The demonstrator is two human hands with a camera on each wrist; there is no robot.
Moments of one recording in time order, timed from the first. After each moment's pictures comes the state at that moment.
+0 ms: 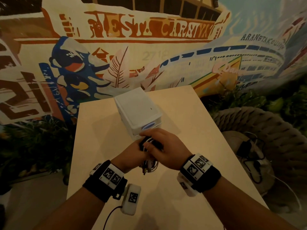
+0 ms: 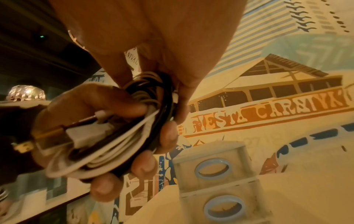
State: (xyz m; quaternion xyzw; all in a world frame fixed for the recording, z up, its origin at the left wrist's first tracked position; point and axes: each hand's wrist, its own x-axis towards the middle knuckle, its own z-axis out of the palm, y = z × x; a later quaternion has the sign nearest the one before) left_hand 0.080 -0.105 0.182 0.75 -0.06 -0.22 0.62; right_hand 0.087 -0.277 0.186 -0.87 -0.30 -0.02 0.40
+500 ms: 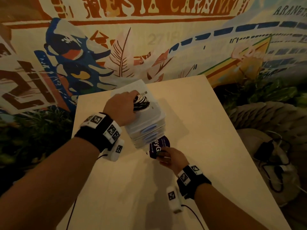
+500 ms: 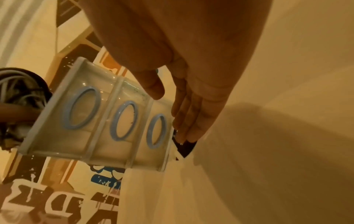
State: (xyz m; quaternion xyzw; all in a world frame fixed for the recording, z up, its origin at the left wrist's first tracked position) left_hand 0.251 -0.081 0.186 0.99 -0.07 -0.05 0.09; right_hand 0.153 -0.283 0.010 -0.49 0.33 0.30 0.75
